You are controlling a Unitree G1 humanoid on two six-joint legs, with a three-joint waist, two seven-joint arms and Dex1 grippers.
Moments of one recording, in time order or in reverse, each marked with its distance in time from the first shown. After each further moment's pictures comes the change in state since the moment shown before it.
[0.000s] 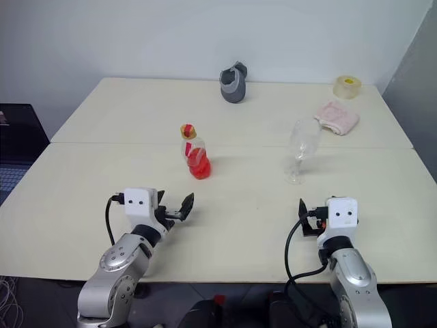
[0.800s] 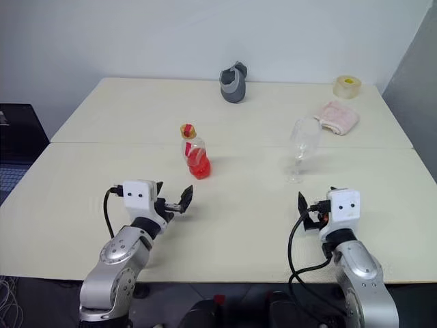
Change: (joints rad) left arm -0.068 0.026 0.006 0.056 0.025 -0.053 -0.022; right arm -0.075 -0.050 -0.035 0.016 0.064 0.000 0.094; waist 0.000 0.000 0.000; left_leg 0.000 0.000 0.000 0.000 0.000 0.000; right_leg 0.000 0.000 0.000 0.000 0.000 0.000
